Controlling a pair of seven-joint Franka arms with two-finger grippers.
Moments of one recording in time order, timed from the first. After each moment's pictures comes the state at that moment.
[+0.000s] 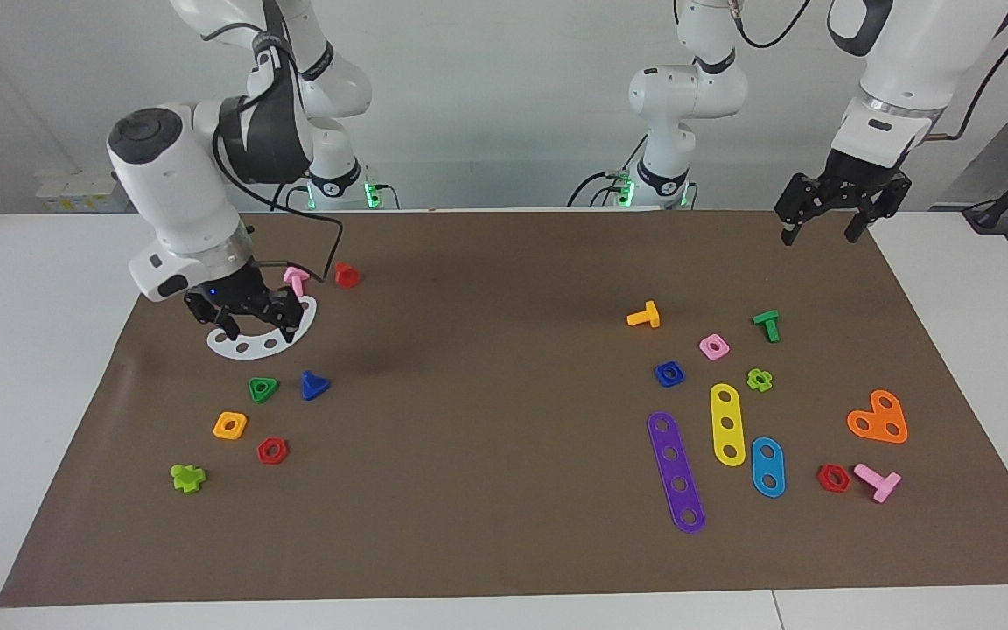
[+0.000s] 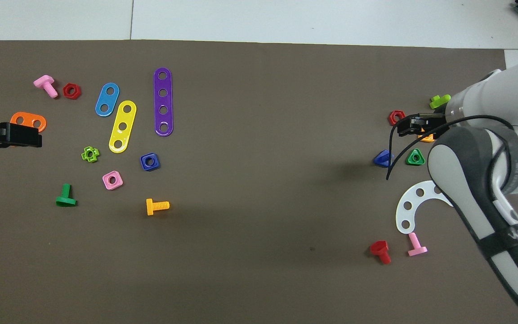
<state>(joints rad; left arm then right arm) -0.07 -0.09 0.01 -1.69 0.01 1.71 -0.02 -0.02 0.18 0.07 -1.83 -0.01 2.06 0.15</state>
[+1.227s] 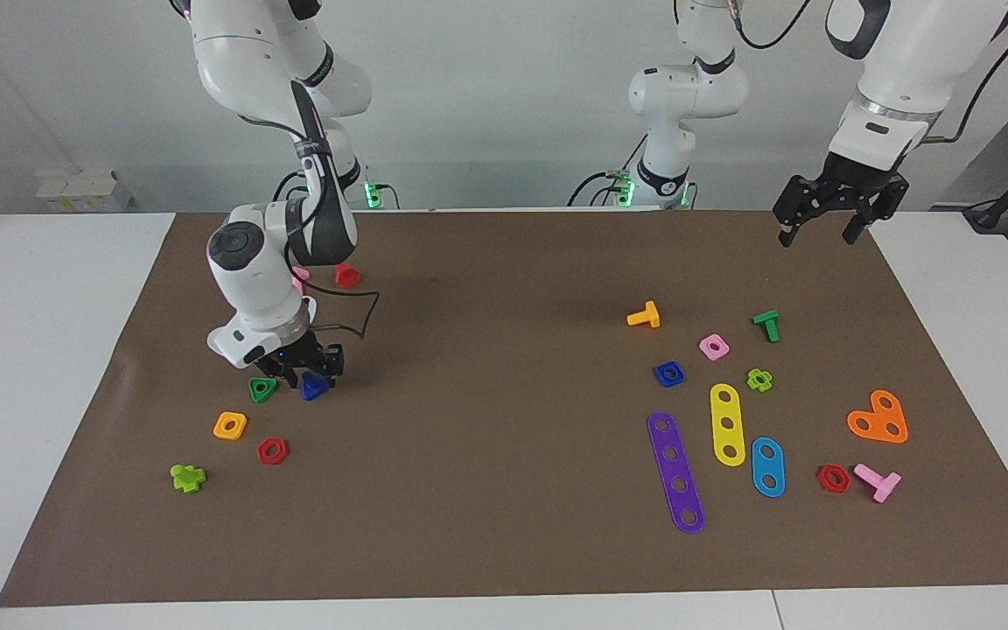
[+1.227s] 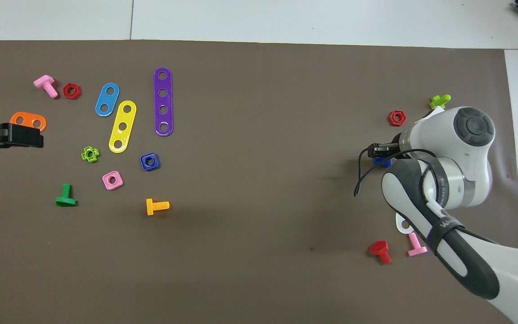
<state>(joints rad) -0.07 -0.09 0.01 -1.69 0.01 1.71 -0.02 0.01 0.26 0.07 -2.06 -0.01 2.36 0.11</state>
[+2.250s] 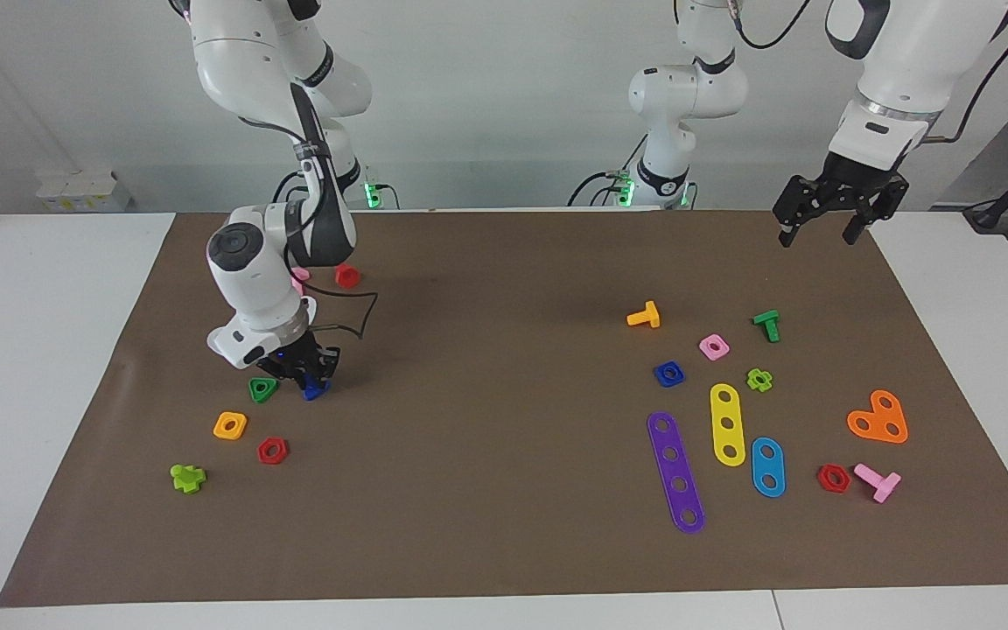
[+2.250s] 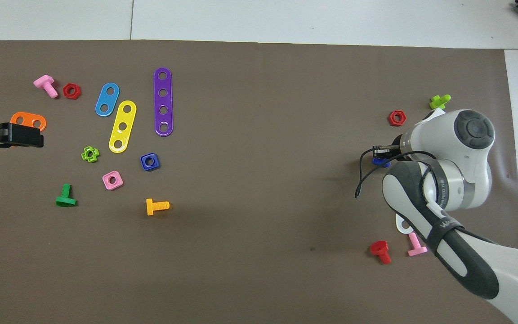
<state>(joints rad) -0.07 -0.09 0.01 -1.69 0.01 1.71 -0.02 0.01 0.26 0.07 -2.07 -0.01 2.38 0.08</state>
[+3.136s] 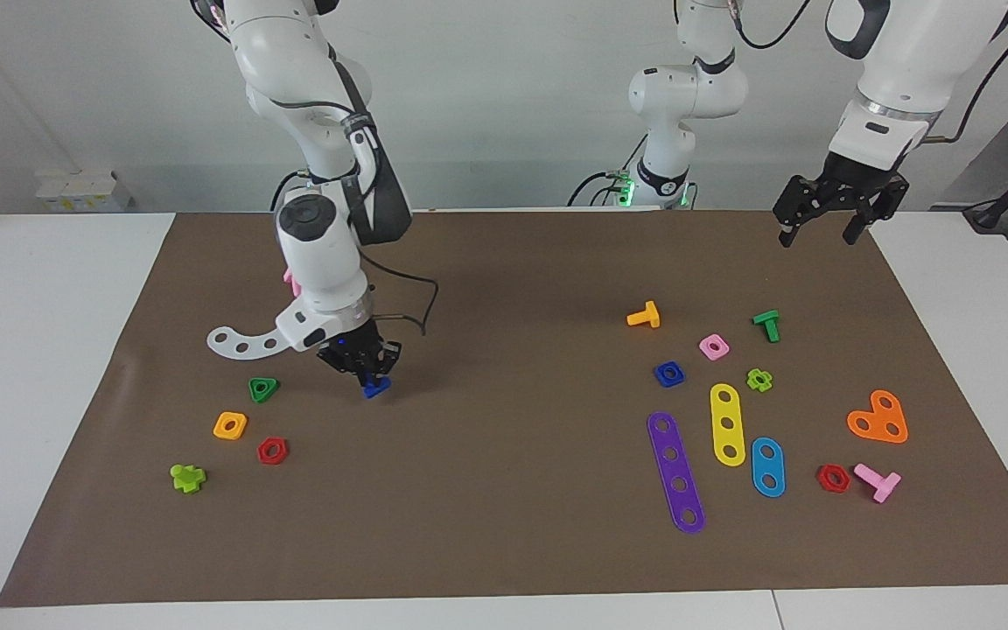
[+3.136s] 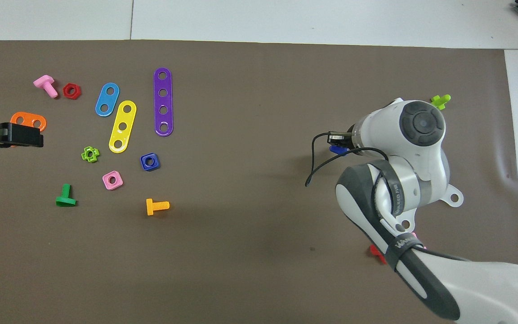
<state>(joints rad) -0.07 -0.09 0.01 -1.69 0.01 1.72 -0.02 0.23 0.27 0.07 -1.93 -0.01 2.34 0.47</state>
